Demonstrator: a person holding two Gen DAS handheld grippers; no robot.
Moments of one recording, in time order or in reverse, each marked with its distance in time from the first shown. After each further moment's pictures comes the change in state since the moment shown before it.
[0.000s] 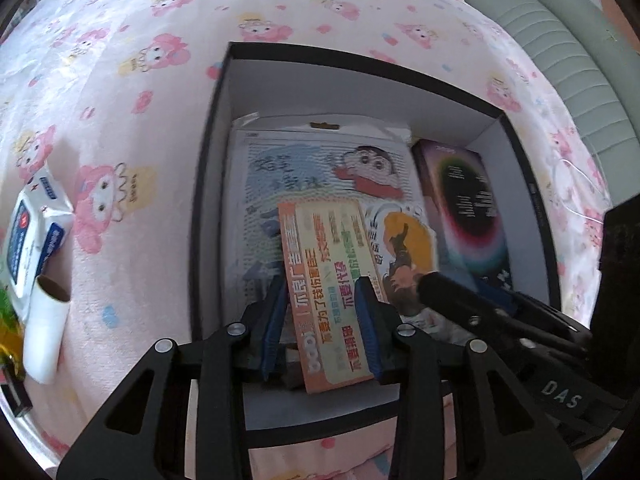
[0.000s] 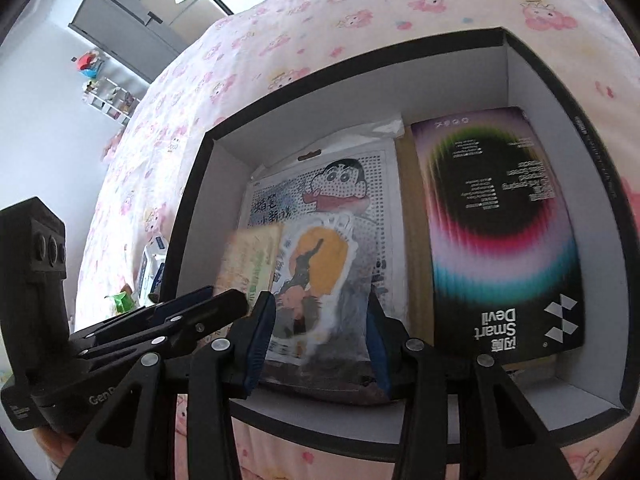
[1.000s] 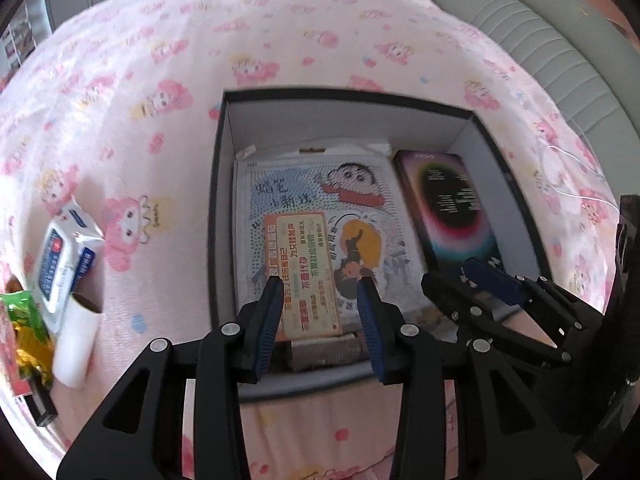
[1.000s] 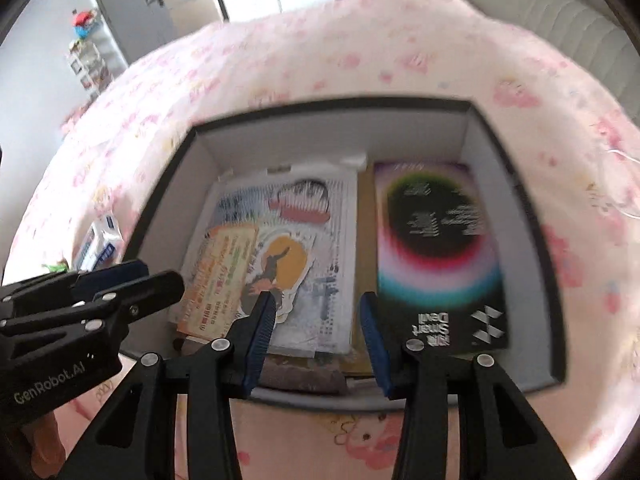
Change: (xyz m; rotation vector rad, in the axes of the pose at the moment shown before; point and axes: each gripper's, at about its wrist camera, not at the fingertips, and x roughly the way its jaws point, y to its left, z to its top) left arm -0.050 -0.020 -0.024 0.131 -0.122 0.042; right arm -0.031 0.028 -0.032 -0.166 -0.144 -0.278
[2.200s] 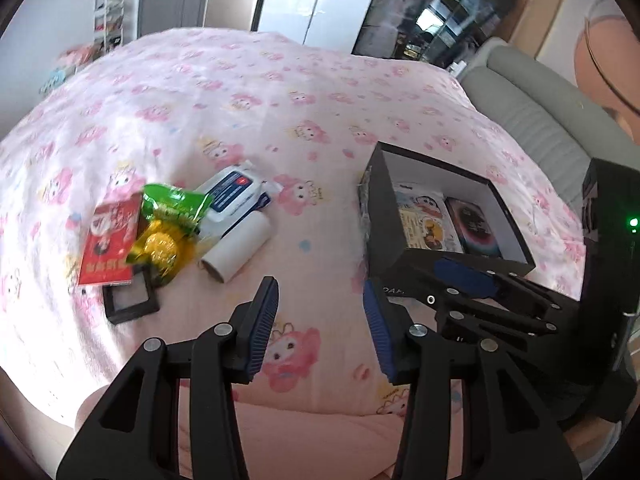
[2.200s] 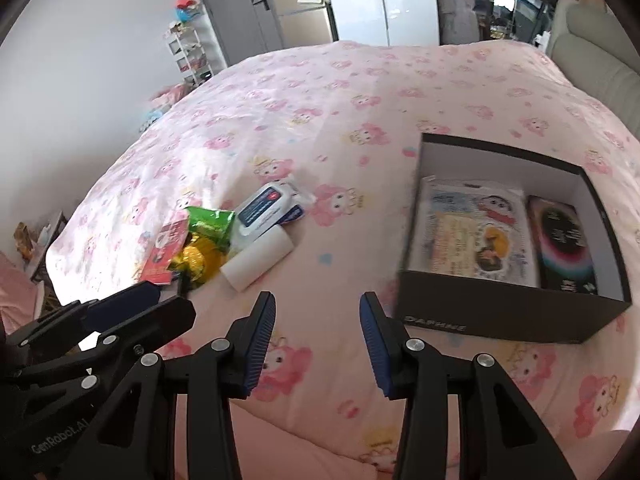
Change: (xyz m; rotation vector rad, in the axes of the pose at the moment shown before) left arm -0.162 0.145 -0.155 -0.238 -0.291 0.041; right arm -0.077 0.190 -0.083 -0.215 -0.068 0.217
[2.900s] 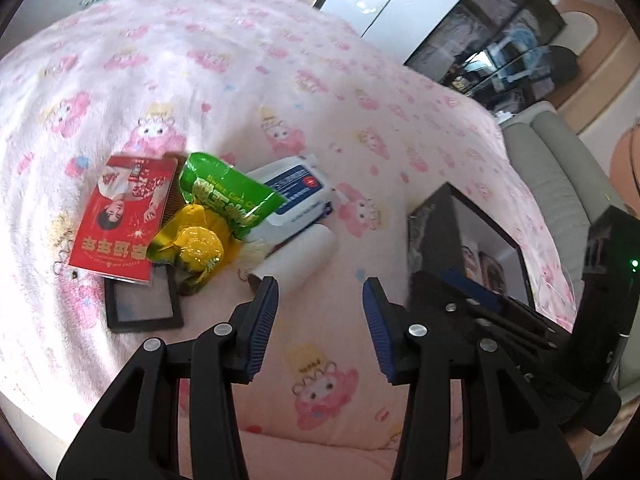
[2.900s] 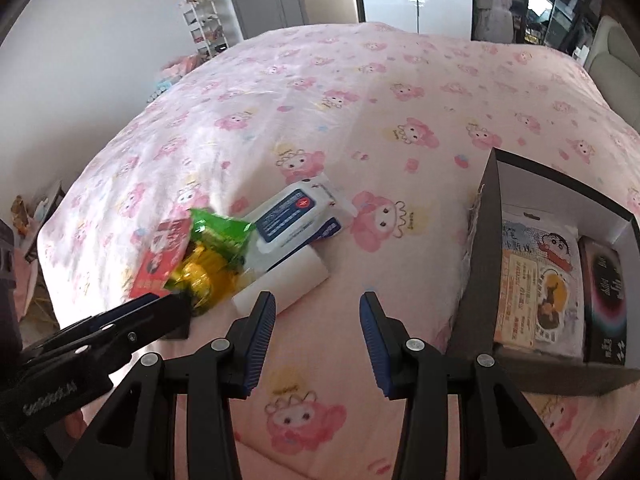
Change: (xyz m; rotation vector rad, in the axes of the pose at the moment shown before) left arm 0.060 0.107 0.027 -0.290 0.051 -0.040; right arm 0.081 0.033 0.049 -0.077 0.082 -0.011
